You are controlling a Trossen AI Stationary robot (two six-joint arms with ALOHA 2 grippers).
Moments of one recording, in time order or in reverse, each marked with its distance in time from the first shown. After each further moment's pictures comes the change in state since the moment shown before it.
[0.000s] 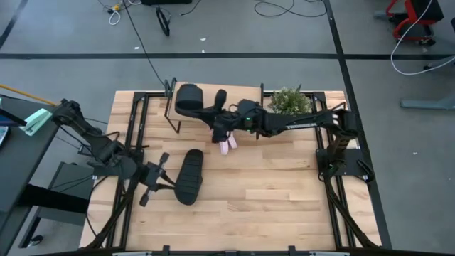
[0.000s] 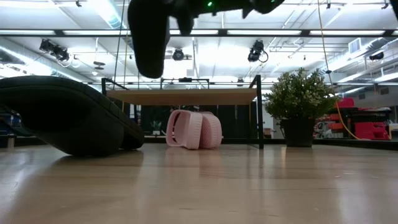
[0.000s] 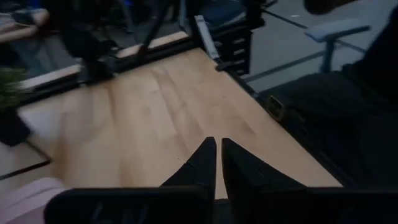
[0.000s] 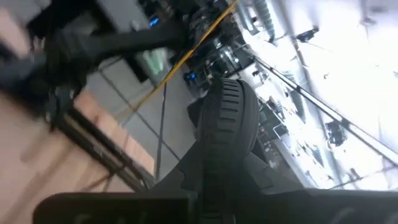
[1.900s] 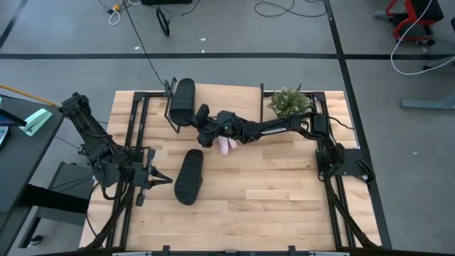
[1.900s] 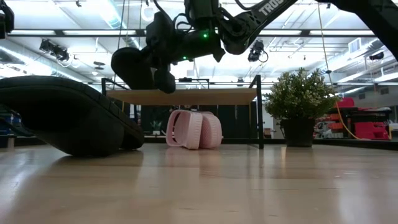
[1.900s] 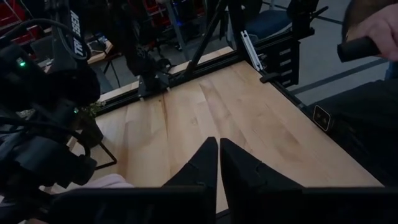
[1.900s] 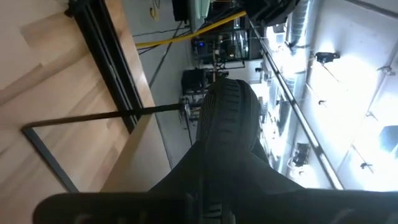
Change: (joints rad) left arm -0.224 -0.054 0.000 -0.031 -0.417 0.017; right arm -0.021 0.315 0.093 0.139 0.087 -0.391
